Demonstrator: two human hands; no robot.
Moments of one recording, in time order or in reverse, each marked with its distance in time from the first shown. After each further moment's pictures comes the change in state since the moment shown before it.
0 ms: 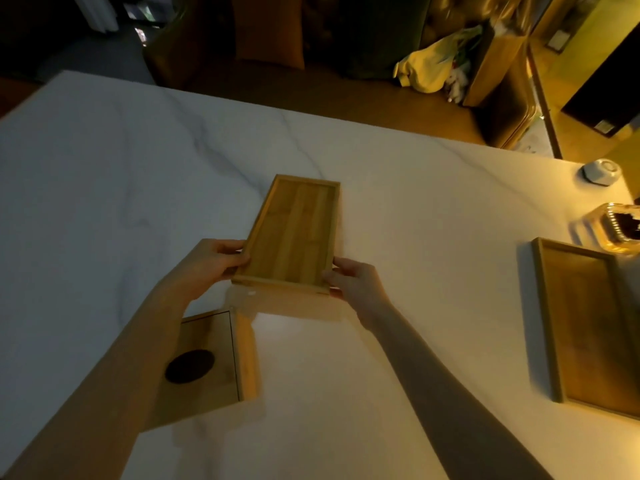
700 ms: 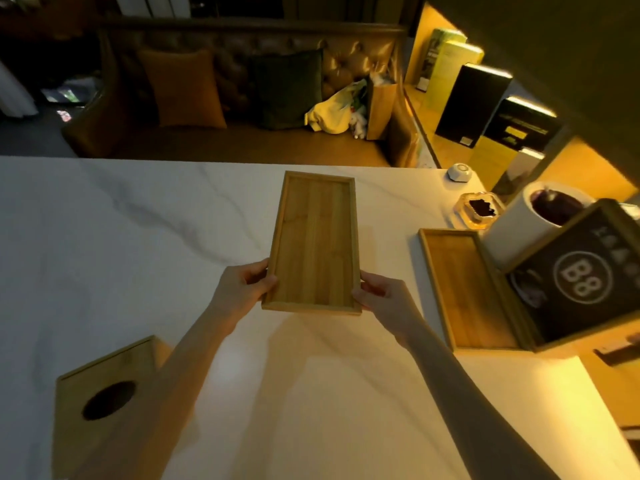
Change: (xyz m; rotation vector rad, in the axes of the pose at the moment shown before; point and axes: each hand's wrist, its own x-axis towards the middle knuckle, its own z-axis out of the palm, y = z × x) left_hand -0.065 0.054 0.157 0.064 -0.083 0.306; right_hand -0.106 0.011 -0.144 -0.187 0.234 -0.239
